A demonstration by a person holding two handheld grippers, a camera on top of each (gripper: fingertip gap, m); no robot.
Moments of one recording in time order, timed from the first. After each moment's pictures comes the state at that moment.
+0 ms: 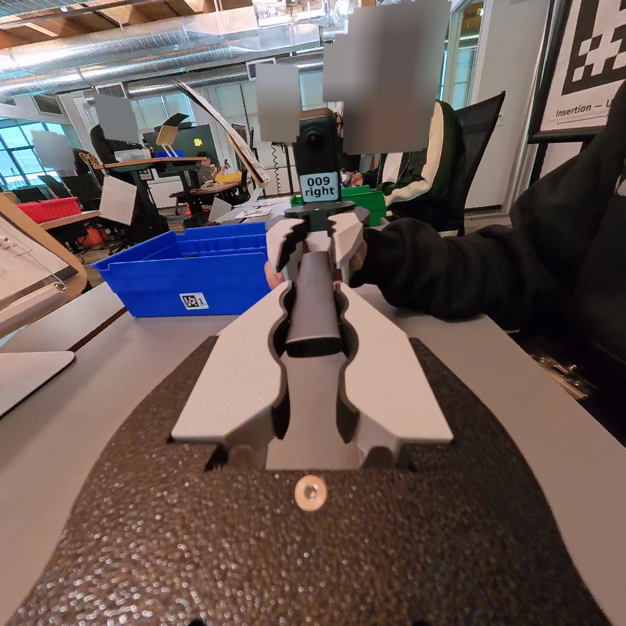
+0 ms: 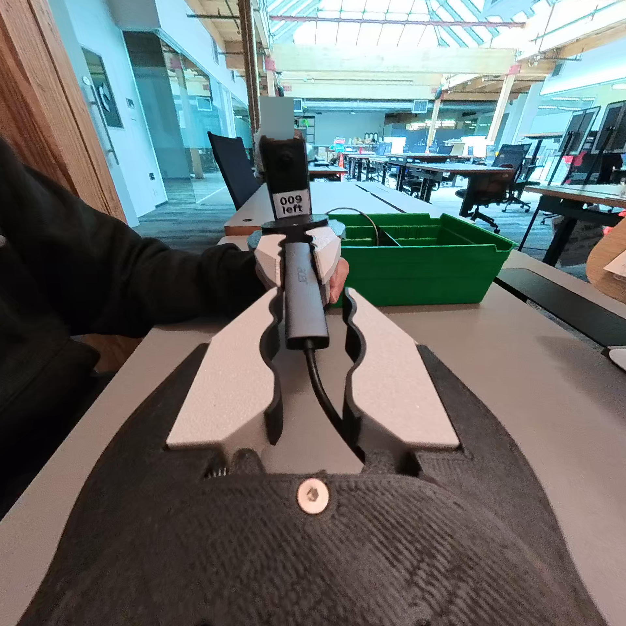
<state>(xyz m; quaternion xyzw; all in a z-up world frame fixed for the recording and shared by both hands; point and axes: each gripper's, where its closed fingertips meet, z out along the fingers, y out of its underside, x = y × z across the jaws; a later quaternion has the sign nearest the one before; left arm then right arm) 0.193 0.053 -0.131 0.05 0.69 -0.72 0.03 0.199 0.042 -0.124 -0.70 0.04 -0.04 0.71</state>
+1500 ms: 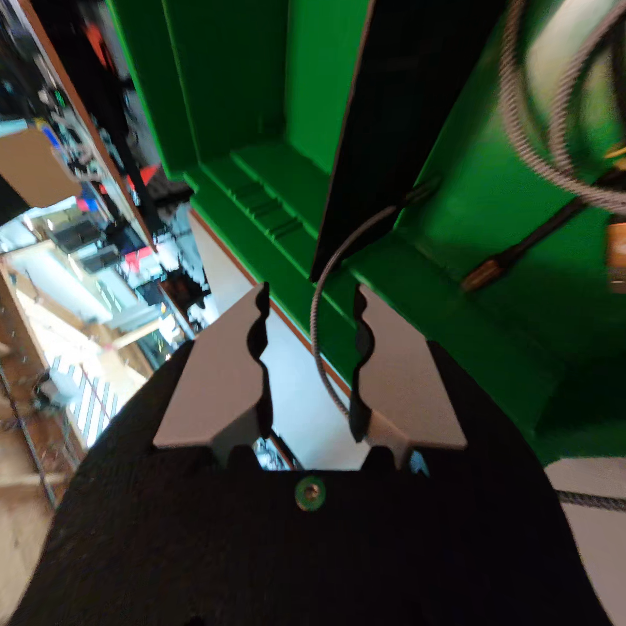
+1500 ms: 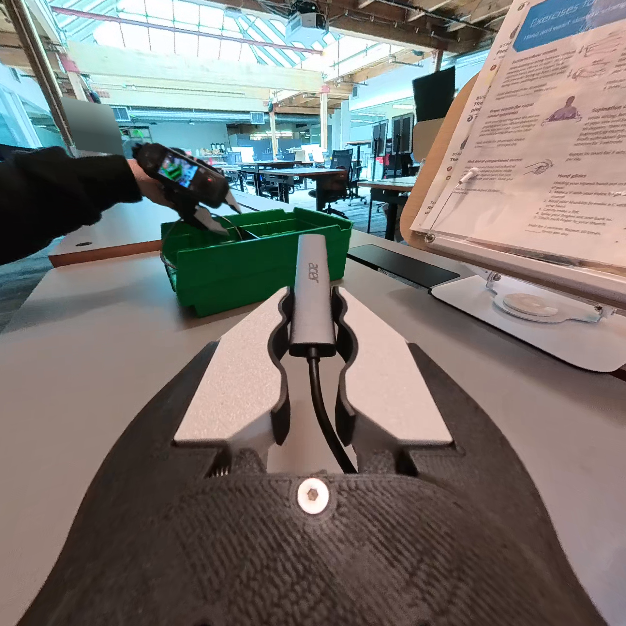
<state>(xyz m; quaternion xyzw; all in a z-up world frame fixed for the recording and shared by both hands) 0.376 0.435 -0.192 -0.14 0.89 0.17 0.39 0.280 0.008 -0.136 -0.66 0.21 -0.20 0.69</state>
